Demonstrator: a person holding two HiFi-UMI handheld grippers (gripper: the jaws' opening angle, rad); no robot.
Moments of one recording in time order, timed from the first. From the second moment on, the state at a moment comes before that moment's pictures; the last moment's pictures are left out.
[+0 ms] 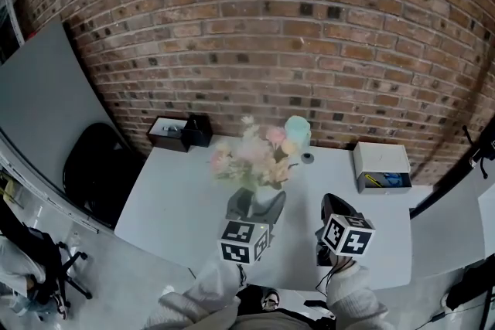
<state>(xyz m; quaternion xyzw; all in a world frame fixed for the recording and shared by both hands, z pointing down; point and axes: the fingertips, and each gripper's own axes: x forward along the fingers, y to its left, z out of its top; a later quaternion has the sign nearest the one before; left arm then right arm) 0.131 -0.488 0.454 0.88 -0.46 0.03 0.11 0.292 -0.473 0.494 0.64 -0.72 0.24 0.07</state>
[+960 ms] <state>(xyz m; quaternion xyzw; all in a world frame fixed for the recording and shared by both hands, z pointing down) 0.116 -0.611 0.465 0.89 -0.45 0.02 0.08 0.287 -0.561 0.522 0.65 -0.71 0.25 0.09</state>
